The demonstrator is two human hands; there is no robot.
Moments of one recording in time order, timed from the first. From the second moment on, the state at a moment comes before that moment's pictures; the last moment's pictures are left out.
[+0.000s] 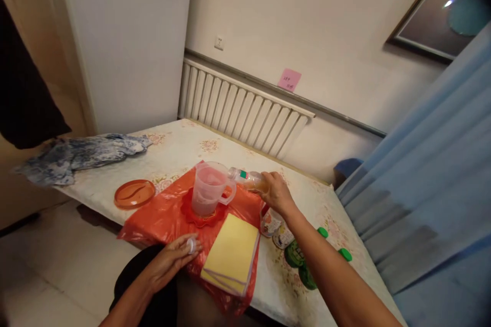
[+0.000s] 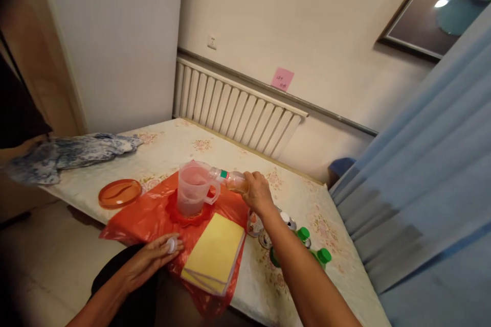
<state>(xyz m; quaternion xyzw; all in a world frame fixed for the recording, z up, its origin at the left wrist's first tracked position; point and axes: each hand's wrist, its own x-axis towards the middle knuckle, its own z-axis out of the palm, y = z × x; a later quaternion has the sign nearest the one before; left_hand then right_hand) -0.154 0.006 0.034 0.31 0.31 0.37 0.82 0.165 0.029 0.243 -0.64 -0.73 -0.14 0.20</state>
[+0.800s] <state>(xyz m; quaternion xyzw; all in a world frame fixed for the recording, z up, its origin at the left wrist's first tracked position) -0.154 0.007 0.020 0.30 0.23 0.37 0.85 0.117 0.089 0.328 -0.54 -0.76 -0.34 -0.07</state>
